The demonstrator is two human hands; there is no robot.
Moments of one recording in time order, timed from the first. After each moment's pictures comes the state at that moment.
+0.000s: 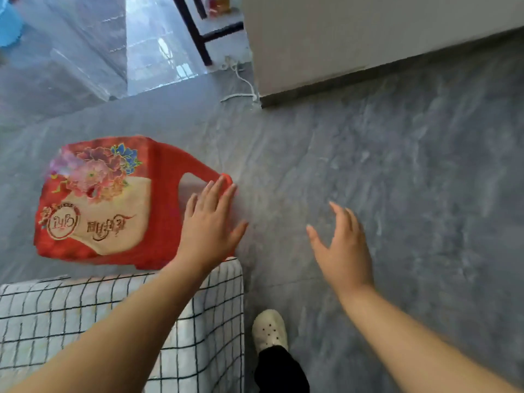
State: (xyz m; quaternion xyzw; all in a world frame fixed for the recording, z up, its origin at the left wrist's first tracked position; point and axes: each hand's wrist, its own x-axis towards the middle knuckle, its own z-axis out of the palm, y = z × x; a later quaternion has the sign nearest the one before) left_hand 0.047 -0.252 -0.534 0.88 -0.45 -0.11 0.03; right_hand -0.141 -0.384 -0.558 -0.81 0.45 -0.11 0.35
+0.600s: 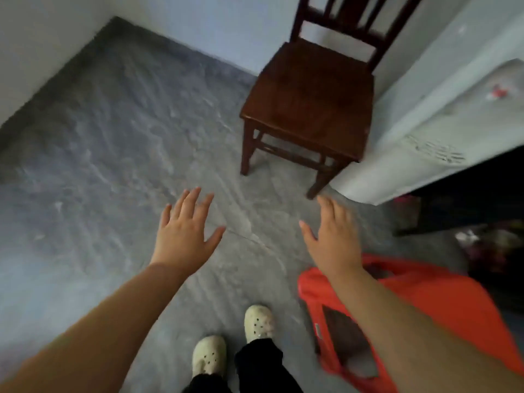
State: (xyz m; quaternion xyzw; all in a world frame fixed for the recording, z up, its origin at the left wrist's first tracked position) left_hand -0.581 -0.478 -0.492 0.58 -0.80 -0.15 0.01; right_hand -0.840 -0.419 -0.487 -0.59 0.80 -0.07 0.08
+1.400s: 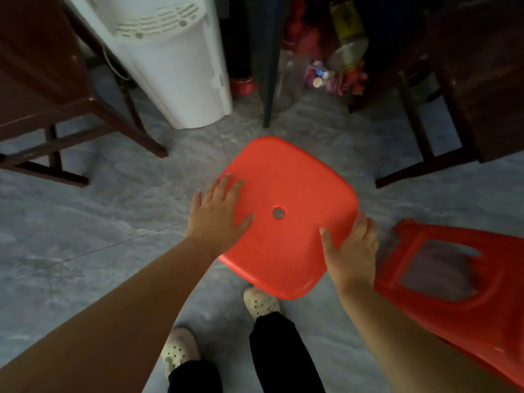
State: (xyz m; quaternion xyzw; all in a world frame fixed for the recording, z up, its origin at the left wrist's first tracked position) left_hand -1.006 -0.253 -0.559 0.26 -0.94 -0.18 -0.12; right_hand -1.100 -0.030 -0.563 -0.02 0.96 -0.19 0.18
